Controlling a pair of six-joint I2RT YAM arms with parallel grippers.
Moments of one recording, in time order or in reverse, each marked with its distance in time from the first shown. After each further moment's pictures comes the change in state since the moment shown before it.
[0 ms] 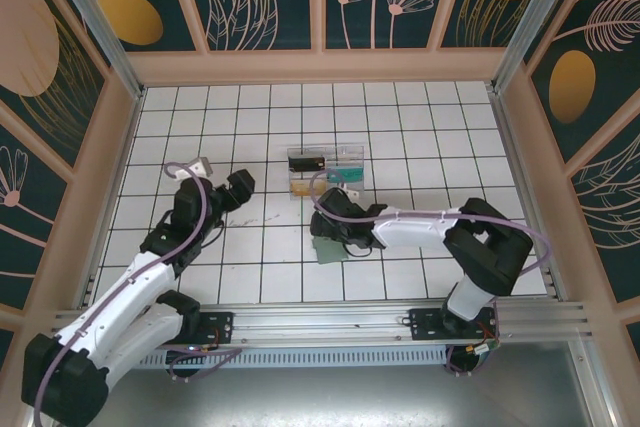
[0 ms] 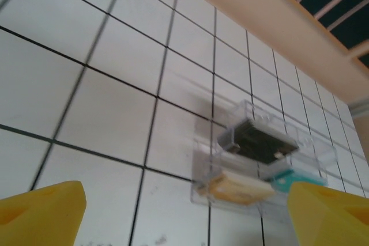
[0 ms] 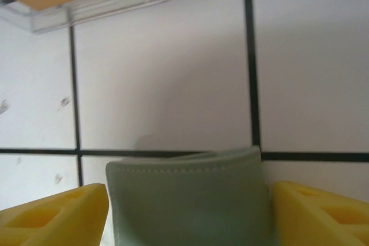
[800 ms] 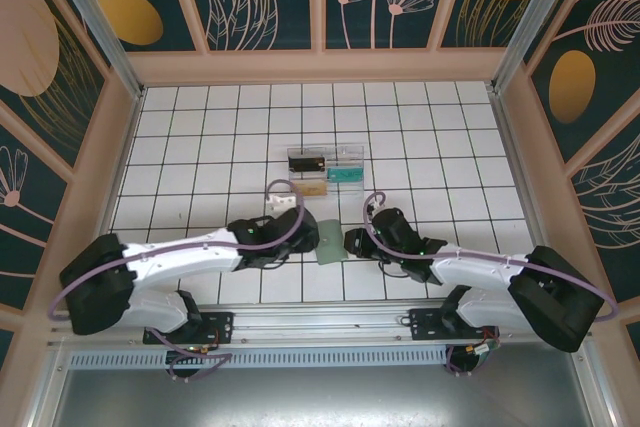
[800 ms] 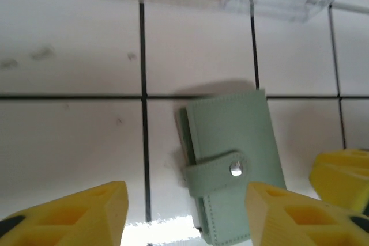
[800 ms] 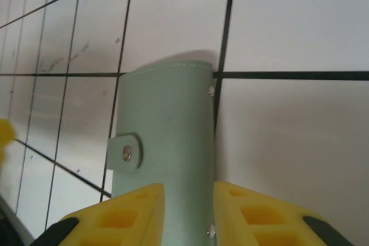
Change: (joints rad) left arm -0.624 0.547 0.259 -0.239 -0.149 -0.248; right arm -0.130 -0.437 -0.518 0.412 -0.288 -0.133
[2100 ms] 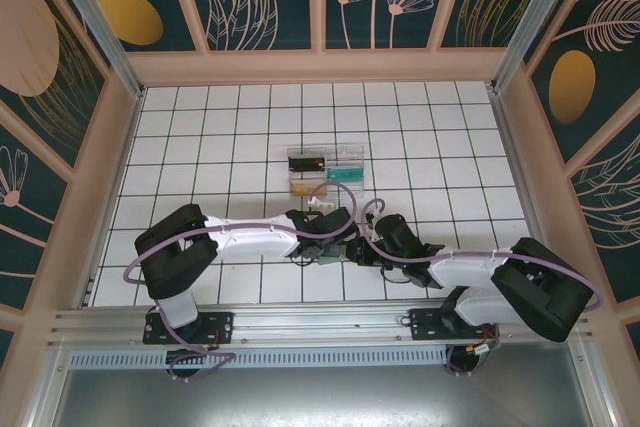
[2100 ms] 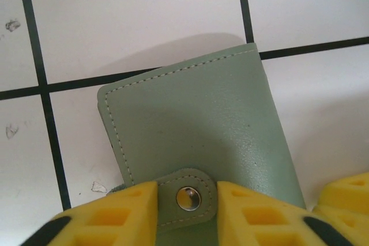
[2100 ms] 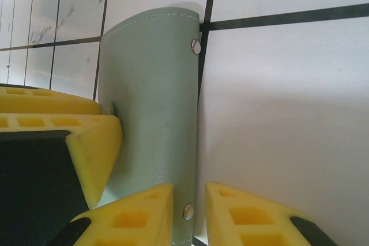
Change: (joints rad) left arm -0.042 0.382 0.277 -0.119 0.021 0.084; right arm -0.019 0.081 -0.071 0.132 -0.089 0.000
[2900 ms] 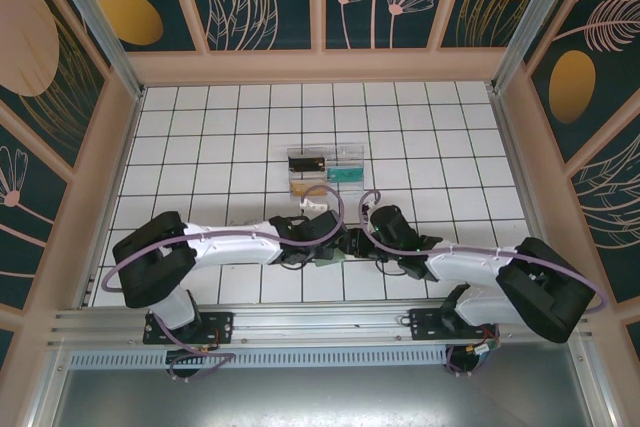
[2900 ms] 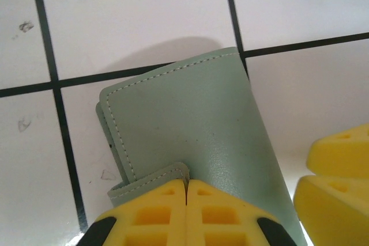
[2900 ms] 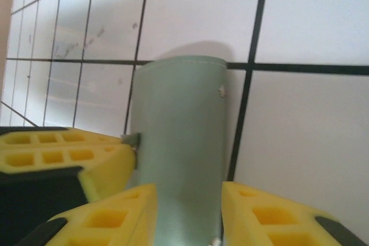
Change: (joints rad) left arm -0.001 -0.126 -0.140 0.139 0.006 0.026; right arm 0.000 -0.006 0.101 -0.084 -0.003 -0.008
